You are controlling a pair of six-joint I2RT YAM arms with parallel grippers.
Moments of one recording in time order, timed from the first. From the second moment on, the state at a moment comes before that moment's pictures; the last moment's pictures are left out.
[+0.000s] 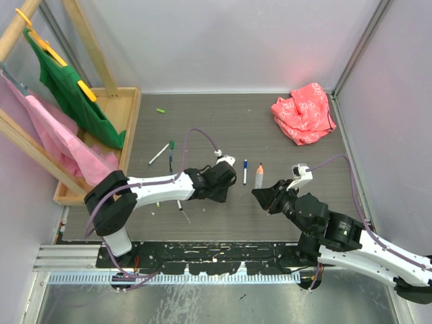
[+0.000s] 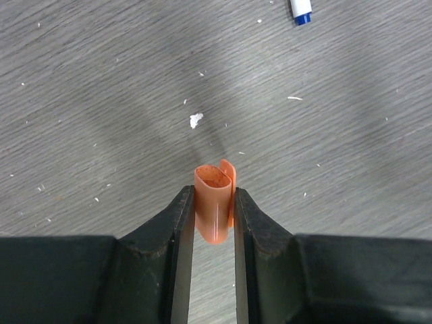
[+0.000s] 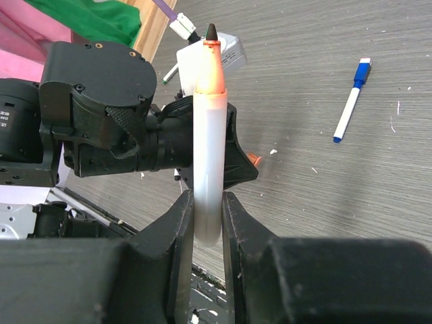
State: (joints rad) left arm -1.03 1.71 1.10 -0.38 -0.19 -0.59; right arm 1.12 0.38 0.57 -0.47 0.52 0.80
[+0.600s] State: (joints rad) left arm -1.06 1.81 1.11 -0.32 -0.22 -0.60; right arm 1.12 0.36 0.56 -0.51 0.53 0.82
